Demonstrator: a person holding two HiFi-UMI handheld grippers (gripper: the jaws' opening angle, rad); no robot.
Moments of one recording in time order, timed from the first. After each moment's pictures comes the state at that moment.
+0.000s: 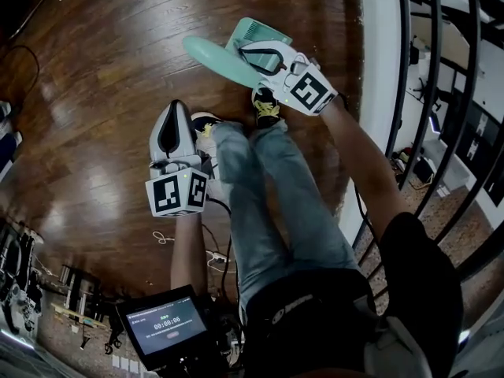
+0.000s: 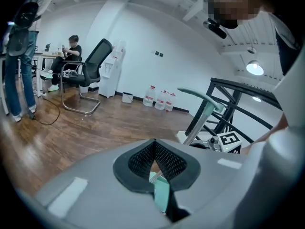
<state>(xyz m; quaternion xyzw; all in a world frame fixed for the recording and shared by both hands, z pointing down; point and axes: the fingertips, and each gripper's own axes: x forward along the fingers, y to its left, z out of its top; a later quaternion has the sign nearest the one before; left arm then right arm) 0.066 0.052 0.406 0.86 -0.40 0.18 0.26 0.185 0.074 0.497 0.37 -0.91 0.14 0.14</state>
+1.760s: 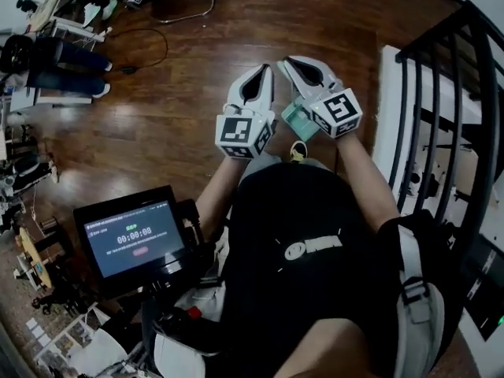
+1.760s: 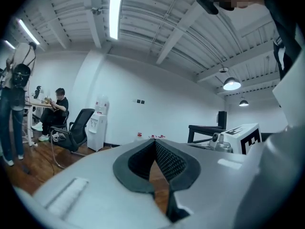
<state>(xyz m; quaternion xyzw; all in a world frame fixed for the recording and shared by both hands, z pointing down) 0.128 0.091 0.014 0.91 -0.42 0.02 0.08 0.171 0.078 0.045 0.44 -0.90 0.04 -0.02</state>
